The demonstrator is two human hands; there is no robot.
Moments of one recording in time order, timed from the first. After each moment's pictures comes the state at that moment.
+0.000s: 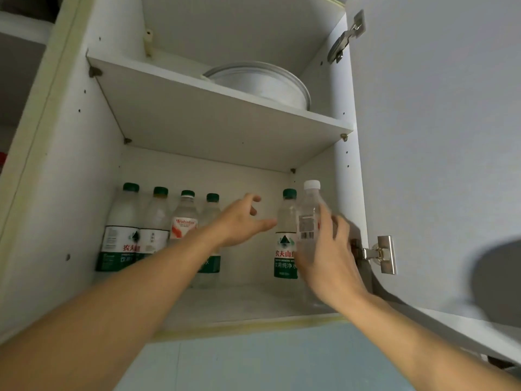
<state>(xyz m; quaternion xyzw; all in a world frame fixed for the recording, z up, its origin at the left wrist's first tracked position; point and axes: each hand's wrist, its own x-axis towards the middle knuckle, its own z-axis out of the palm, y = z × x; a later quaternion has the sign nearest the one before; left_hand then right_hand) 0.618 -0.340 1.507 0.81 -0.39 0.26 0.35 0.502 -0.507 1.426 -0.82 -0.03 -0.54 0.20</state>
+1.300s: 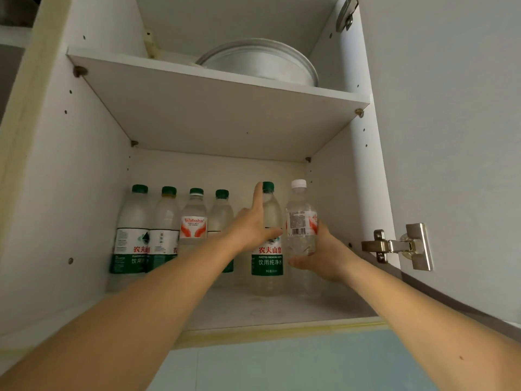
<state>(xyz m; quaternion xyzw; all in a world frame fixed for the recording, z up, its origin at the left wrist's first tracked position) 0.640 -0.371 1.497 0.86 -0.30 0.26 0.32 0.582 -0.543 1.452 -0.88 -0.08 -0.28 0.38</state>
